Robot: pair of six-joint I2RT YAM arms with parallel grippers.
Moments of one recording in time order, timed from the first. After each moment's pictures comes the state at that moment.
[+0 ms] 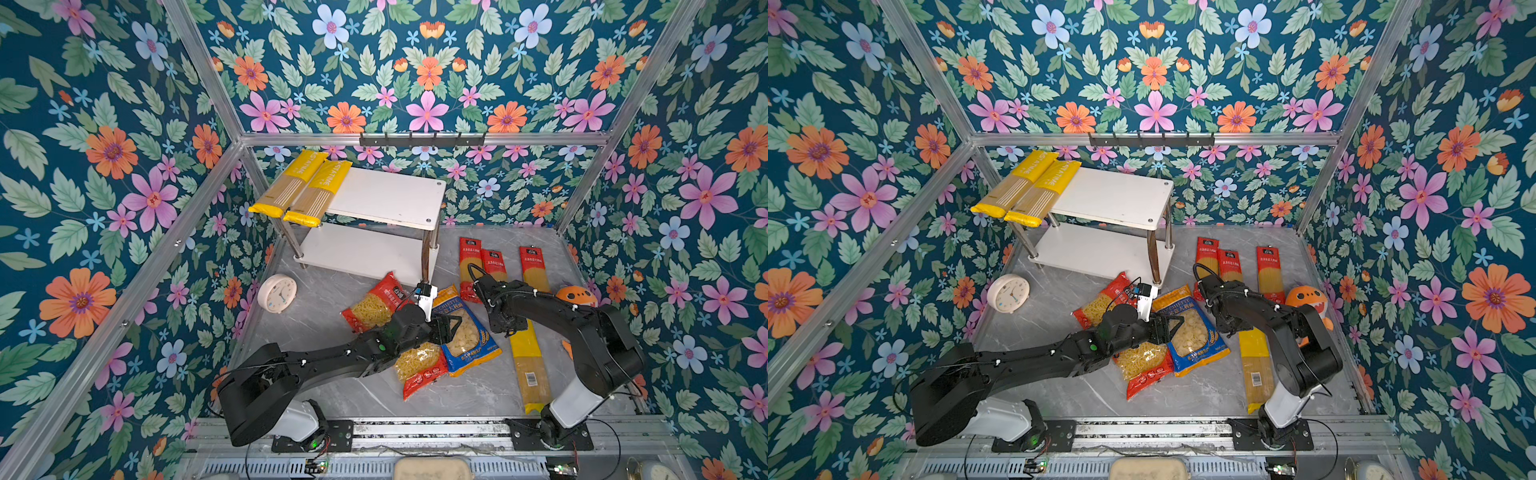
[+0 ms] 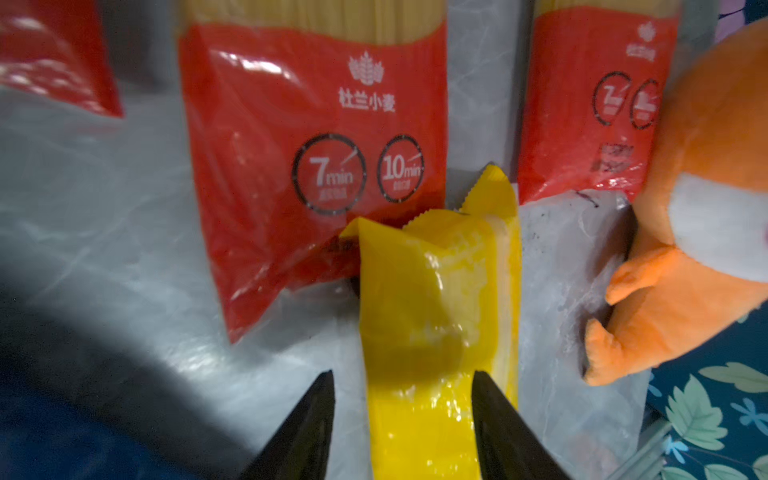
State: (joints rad) left arm -1.02 1.42 0.71 0.37 0.01 -0.76; right arm 0.42 1.71 1.02 -0.88 0.48 0.44
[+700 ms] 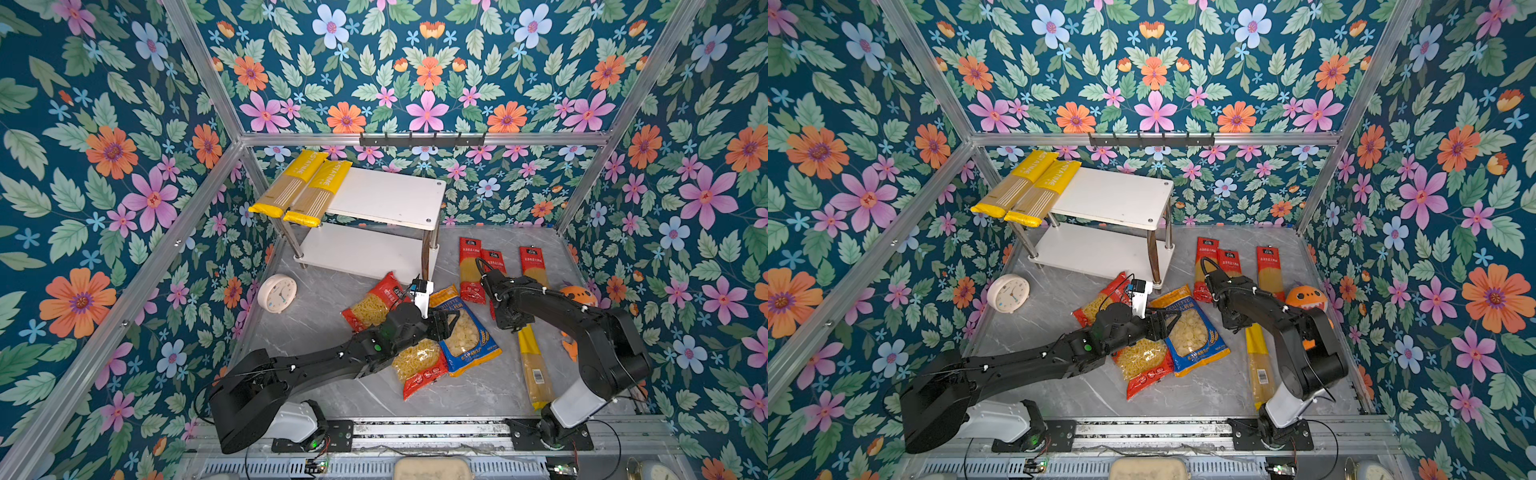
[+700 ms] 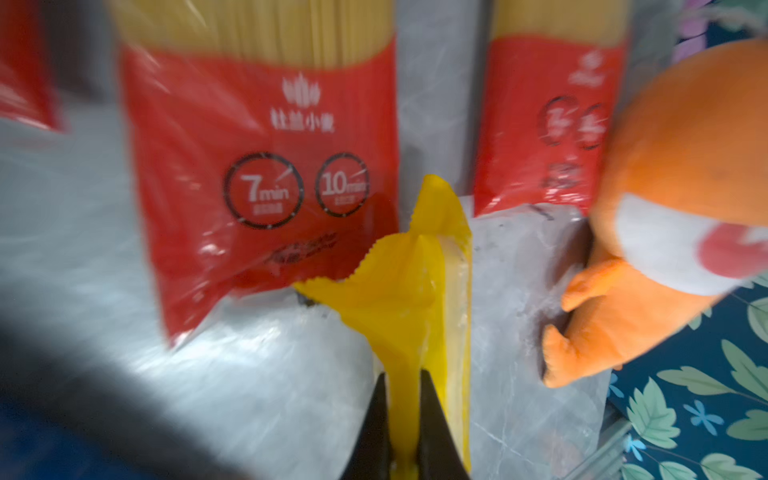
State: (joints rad) left arm -1.02 1.36 0.72 0.36 -0.03 -0.74; right arm 0.37 1.59 1.05 -0.94 0.49 0.37
